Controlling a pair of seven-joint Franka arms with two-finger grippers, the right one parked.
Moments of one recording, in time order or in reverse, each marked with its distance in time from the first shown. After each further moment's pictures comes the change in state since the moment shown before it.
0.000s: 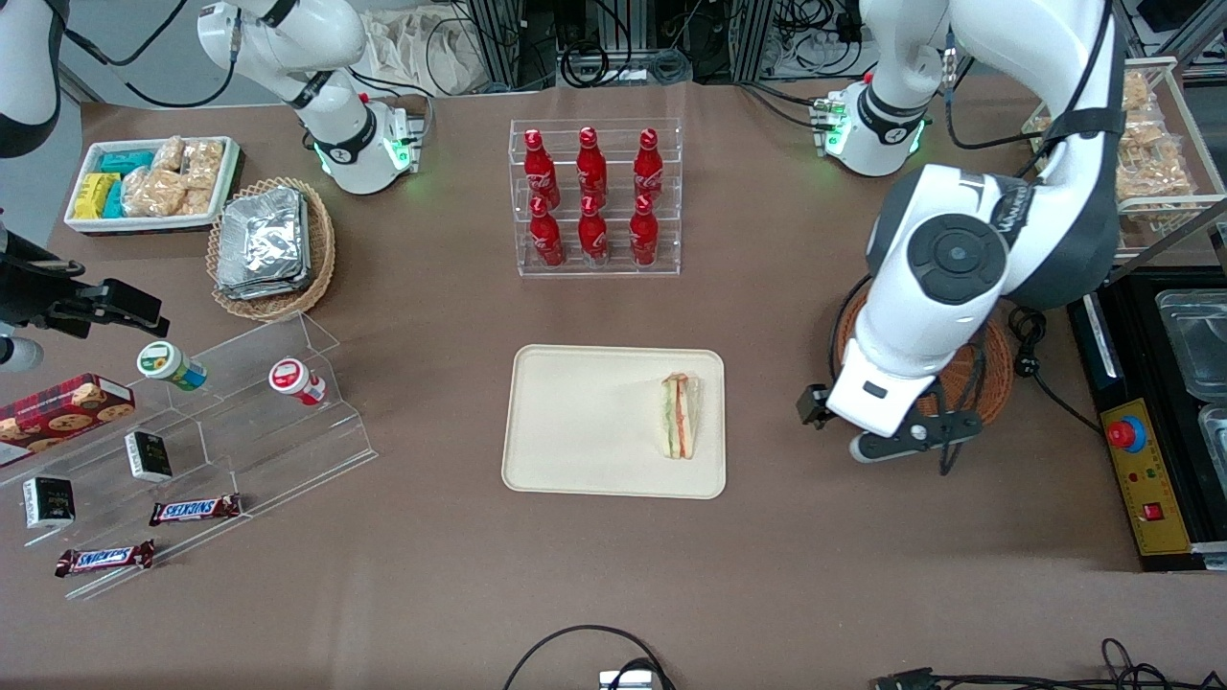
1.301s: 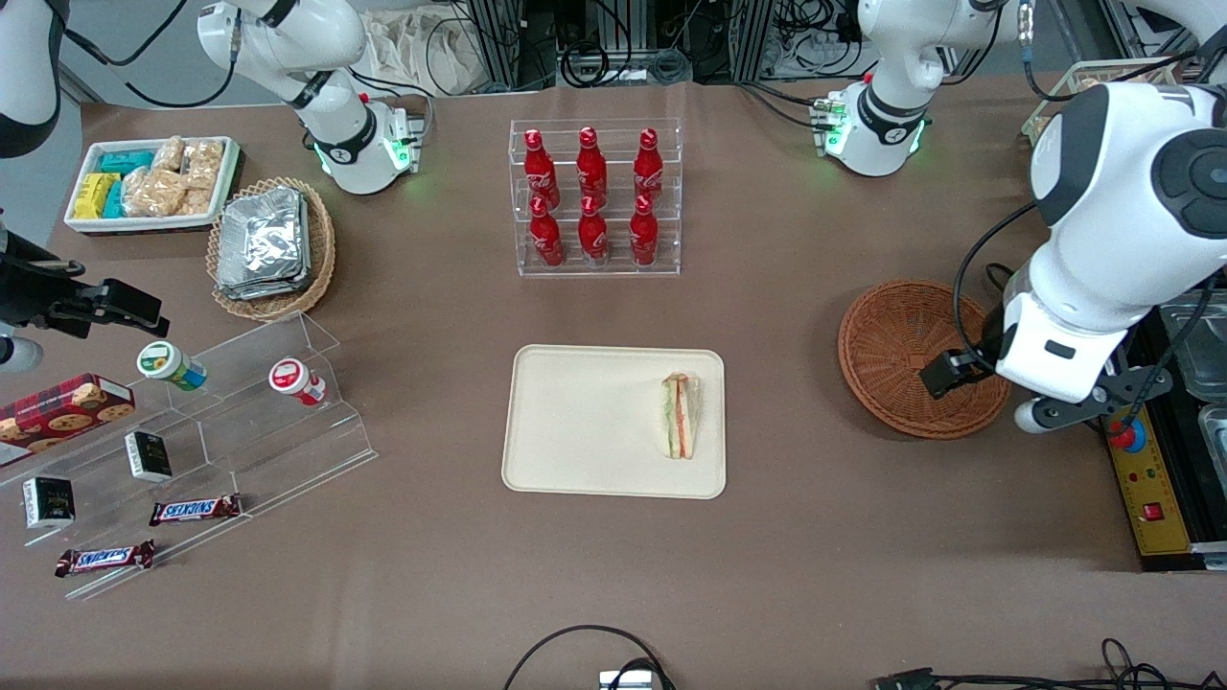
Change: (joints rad) arm 0.278 -0.143 -0.140 -0.002 0.000 -0.150 0.118
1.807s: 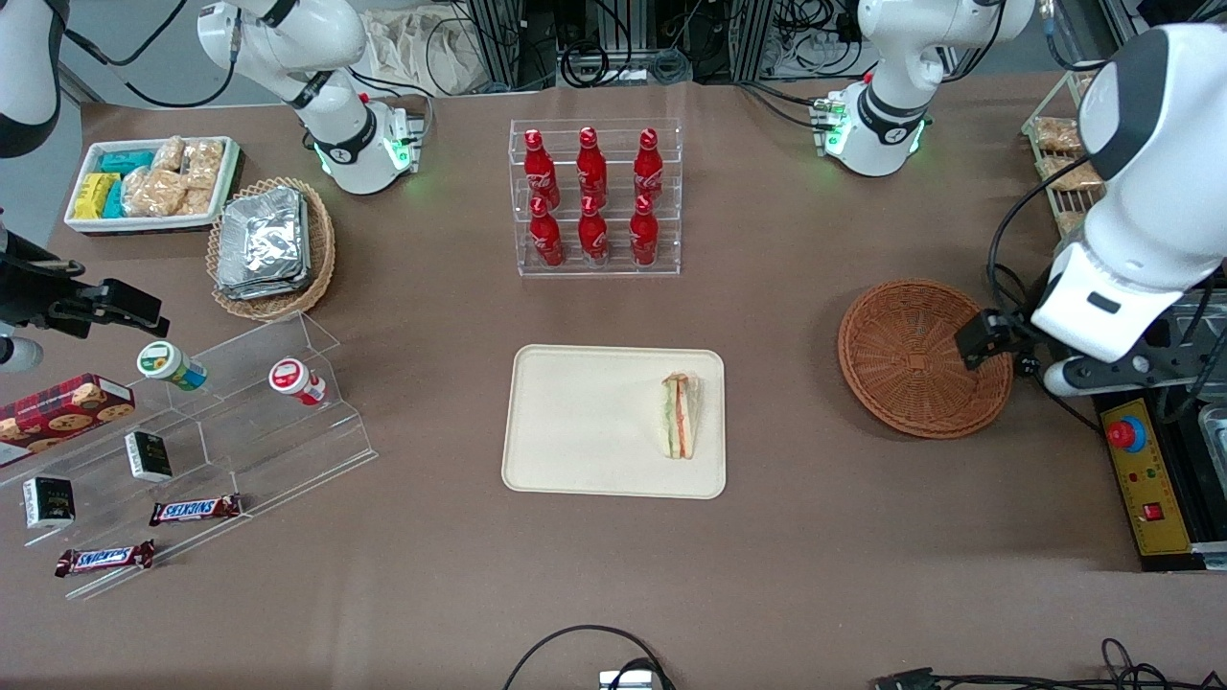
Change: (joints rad) arm 0.041 -0.092 0.000 -0.026 -0.003 -0.055 0.243
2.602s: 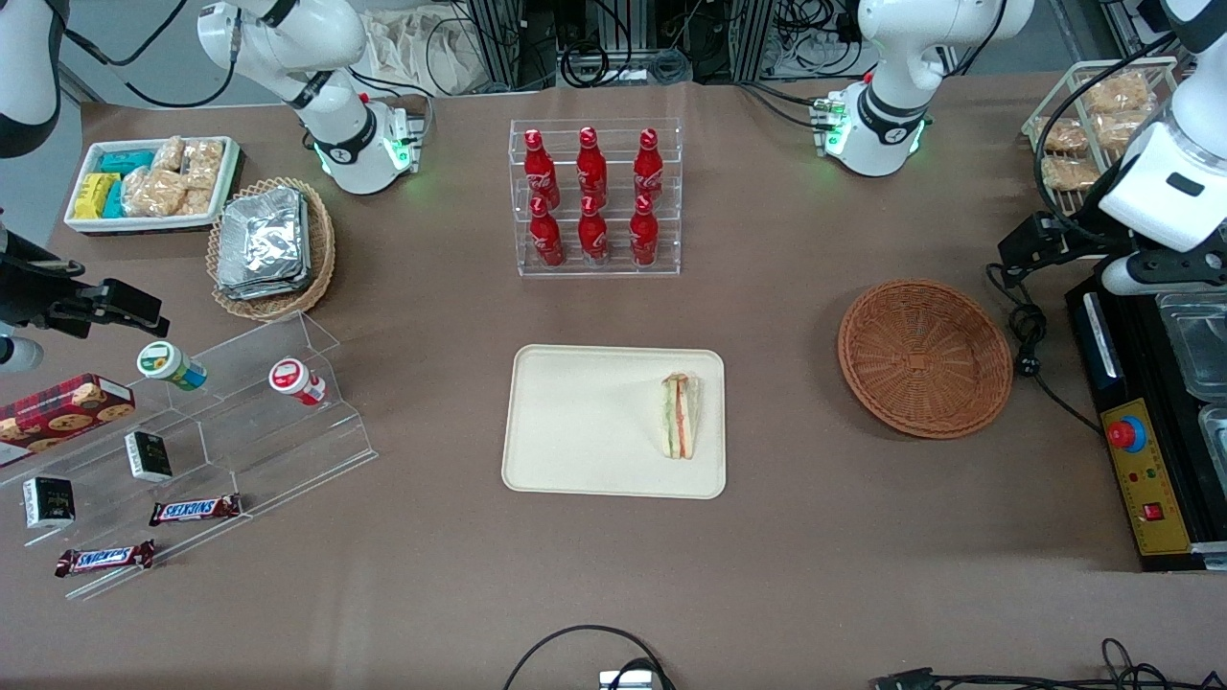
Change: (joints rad) arm 0.048 -0.137 -0.001 -0.034 -0.059 -0.118 0.085
